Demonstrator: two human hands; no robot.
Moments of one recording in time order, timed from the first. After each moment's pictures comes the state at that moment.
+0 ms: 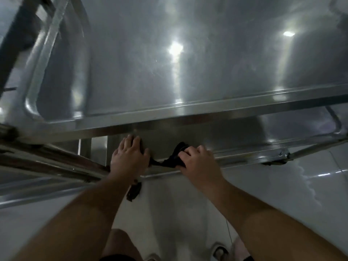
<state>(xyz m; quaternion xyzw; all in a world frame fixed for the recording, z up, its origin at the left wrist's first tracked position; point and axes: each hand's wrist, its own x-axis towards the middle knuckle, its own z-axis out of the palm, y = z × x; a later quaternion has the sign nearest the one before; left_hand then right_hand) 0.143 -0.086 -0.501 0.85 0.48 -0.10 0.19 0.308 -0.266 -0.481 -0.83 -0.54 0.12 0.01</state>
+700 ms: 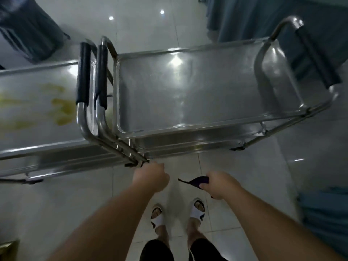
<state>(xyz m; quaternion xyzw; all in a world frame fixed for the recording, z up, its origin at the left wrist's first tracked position) 0.101 -0.267 -0.121 0.84 0.37 -0.34 0.20 0.270 -0.440 -0.106 -0.83 -0.30 0.46 -0.12</state>
